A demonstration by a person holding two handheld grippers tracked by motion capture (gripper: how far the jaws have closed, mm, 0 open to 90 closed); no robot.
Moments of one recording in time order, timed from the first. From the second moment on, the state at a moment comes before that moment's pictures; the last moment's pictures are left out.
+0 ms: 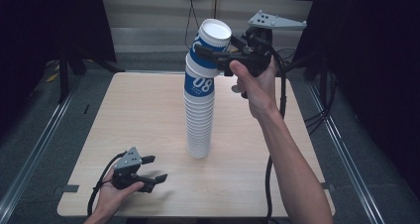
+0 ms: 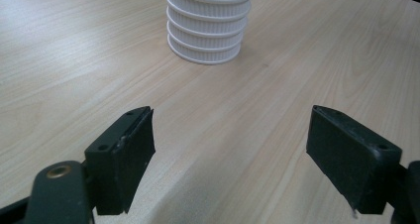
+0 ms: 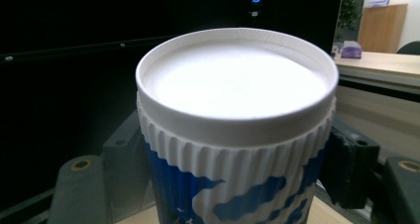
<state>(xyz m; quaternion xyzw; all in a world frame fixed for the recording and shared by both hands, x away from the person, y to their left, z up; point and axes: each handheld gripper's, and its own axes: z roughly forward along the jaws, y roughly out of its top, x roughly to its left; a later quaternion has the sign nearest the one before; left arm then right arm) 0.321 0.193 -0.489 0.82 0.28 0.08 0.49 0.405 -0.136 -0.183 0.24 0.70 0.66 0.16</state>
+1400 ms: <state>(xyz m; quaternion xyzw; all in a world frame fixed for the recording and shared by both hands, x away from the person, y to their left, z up) 0.325 0.183 -0.486 0.81 0.29 0.08 0.50 0.369 -0.199 -0.215 0.27 0.69 0.65 0.18</state>
